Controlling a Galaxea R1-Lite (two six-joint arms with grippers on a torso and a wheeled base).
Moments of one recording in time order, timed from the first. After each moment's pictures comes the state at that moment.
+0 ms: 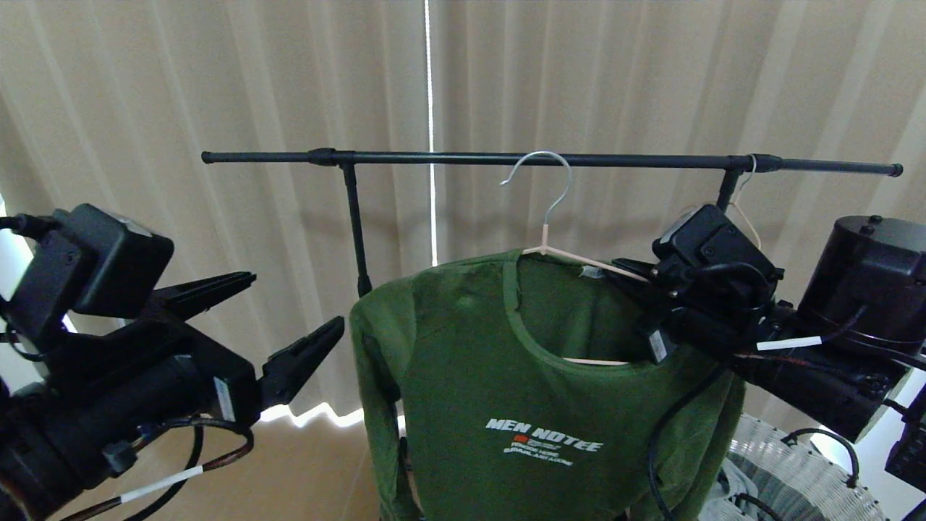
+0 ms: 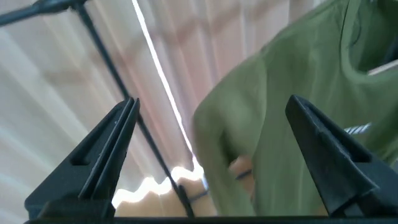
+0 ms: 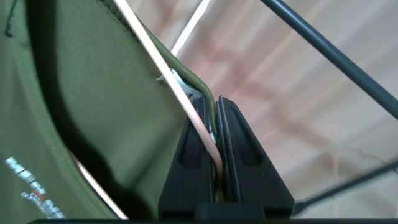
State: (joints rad) left arm -0.60 1.20 -0.48 -0.62 0.18 0.19; right arm 0.58 1.57 -0.64 -0.83 -0.16 -0.46
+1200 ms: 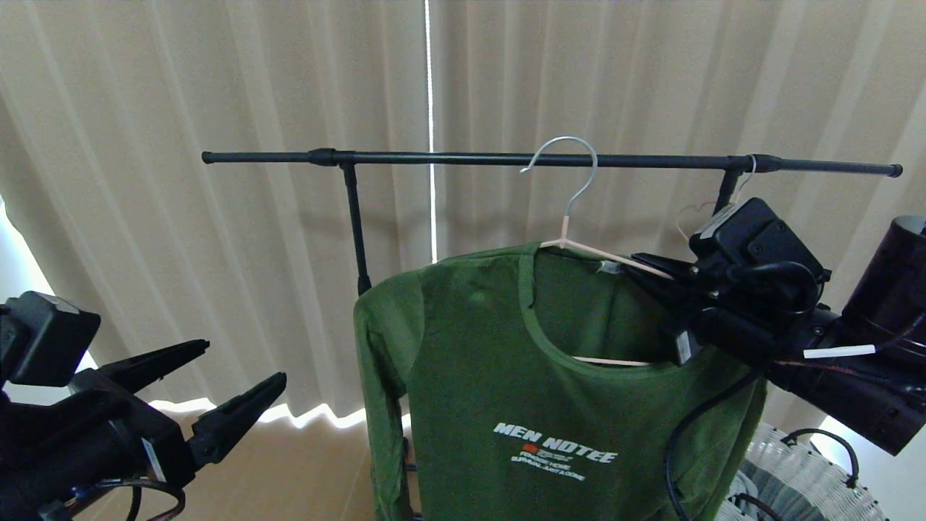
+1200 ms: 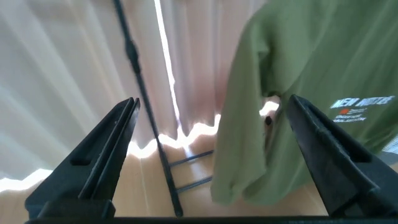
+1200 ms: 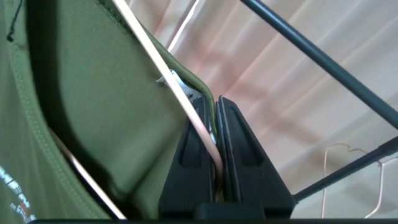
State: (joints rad) left arm -0.33 1.13 -0.26 -0.70 -0.08 0.06; right arm 0.56 1.51 -0.60 -0.86 -0.14 -0.46
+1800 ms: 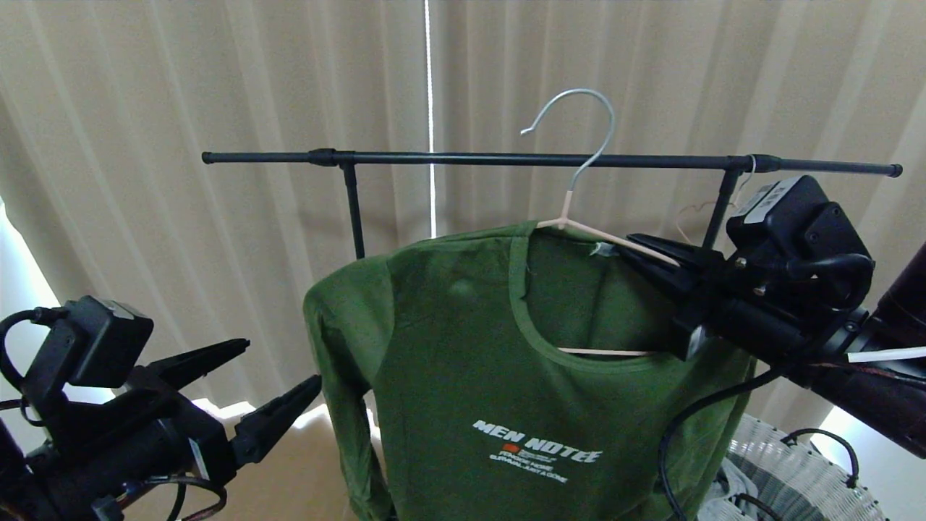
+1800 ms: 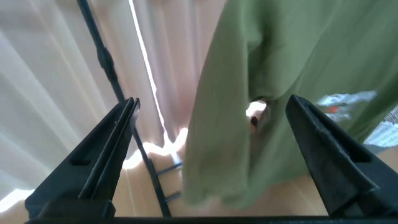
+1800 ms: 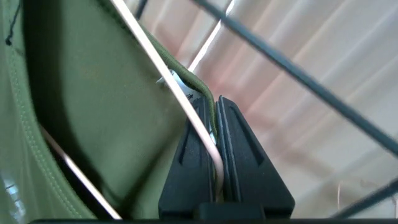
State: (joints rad) left arm -0.39 1.25 -0.22 -0.88 -0.08 0.05; right arm 0.59 1.48 -0.59 -0.93 -0.03 -0.44
